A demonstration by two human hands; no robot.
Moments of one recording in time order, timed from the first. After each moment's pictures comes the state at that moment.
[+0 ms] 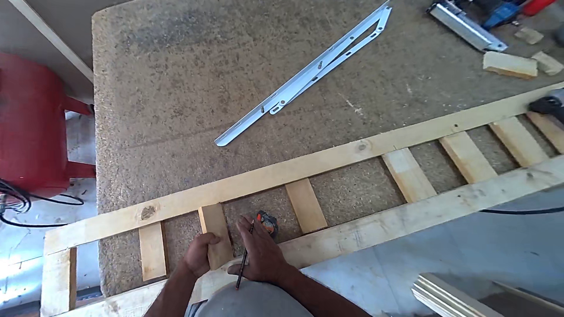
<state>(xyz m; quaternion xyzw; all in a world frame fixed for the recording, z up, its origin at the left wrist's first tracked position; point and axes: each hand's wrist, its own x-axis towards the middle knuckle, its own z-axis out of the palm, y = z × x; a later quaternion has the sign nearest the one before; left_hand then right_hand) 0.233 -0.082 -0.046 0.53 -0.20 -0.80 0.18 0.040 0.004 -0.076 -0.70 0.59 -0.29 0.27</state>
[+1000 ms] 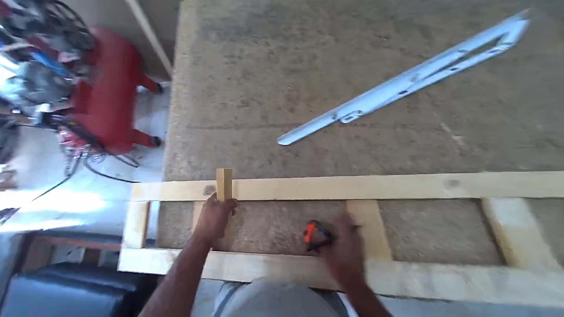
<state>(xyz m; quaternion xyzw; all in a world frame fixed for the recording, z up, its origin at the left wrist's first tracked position) 0.296 -0.137 0.030 0.73 -0.38 -0.54 0.19 0.001 -0.005 -0.064 -0.55 0.76 -0.28 0.22</state>
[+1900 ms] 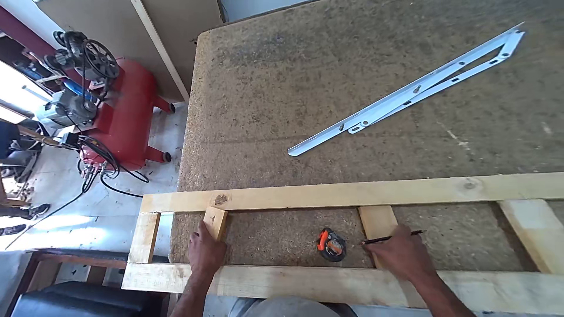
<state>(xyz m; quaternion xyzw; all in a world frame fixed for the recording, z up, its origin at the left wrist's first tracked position) 0.366 -0.098 -0.027 0.85 -0.47 -0.22 -0.10 -0.113 -0.016 -0.088 -0.40 0.87 0.01 0.27</state>
